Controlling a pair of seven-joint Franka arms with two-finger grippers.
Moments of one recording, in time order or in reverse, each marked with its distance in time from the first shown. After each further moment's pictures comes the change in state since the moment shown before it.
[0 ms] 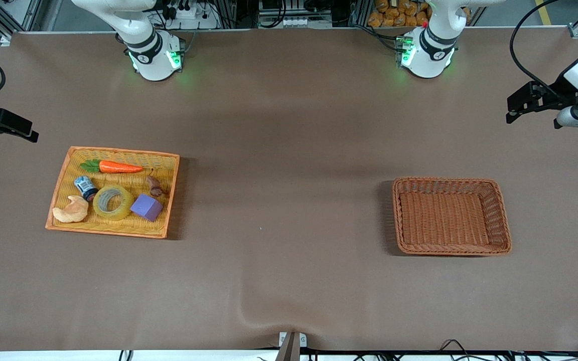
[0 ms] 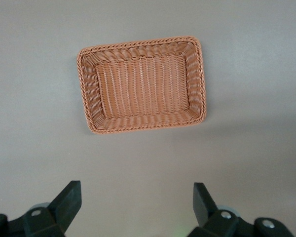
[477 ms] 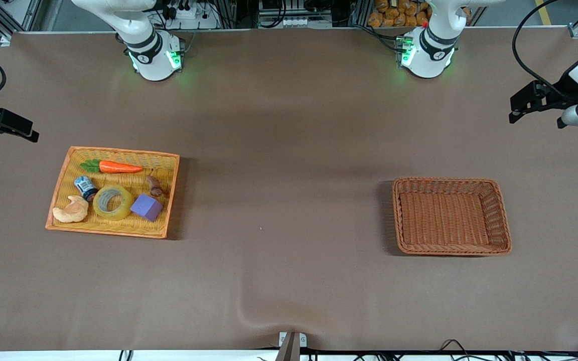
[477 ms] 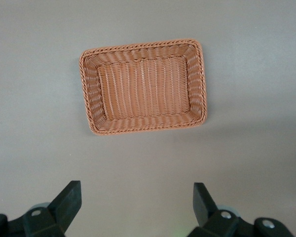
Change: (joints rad) left arm 0.003 0.000 0.003 0.009 0.000 0.000 -0.001; right arm 0.001 0.000 0.001 0.000 0.000 0.000 0.000
